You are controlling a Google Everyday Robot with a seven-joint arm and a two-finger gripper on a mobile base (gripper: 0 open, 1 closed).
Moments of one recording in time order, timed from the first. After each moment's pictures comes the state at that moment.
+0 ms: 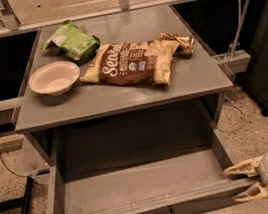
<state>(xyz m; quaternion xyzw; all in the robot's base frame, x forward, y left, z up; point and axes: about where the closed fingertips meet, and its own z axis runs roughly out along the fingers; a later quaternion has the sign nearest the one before) 0.360 -0.246 0.649 -0.66 0.64 0.17 0.34</state>
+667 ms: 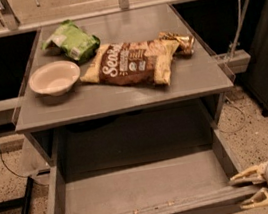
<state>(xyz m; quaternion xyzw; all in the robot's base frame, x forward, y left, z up) 0.349 -0.250 0.653 -0.66 0.65 0.17 0.34</state>
